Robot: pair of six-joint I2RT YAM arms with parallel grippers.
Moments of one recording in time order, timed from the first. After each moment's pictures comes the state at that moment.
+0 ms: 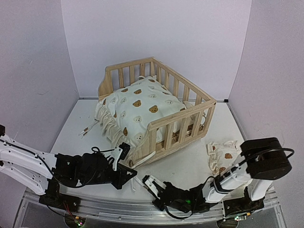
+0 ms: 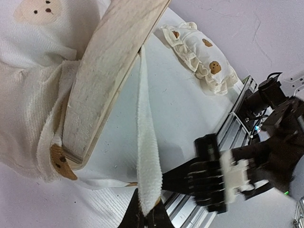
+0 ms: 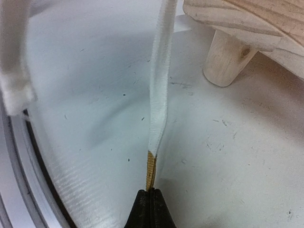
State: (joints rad) left arm -1.41 1.14 0.53 0.09 -0.26 -0.68; right arm 1.55 1.89 0.63 0.60 0.55 0.28
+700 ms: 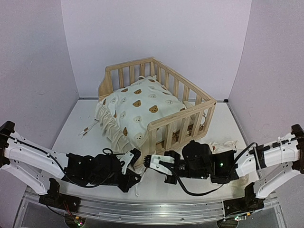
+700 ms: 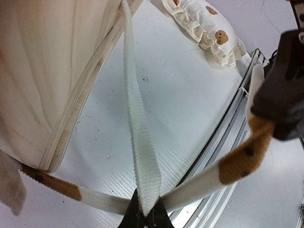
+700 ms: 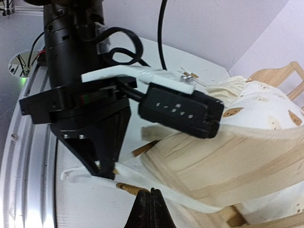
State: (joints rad) left arm -1.39 1.32 0.60 0.06 -0.15 -0.65; right arm 1.36 1.37 0.68 0.28 0.14 -0.39
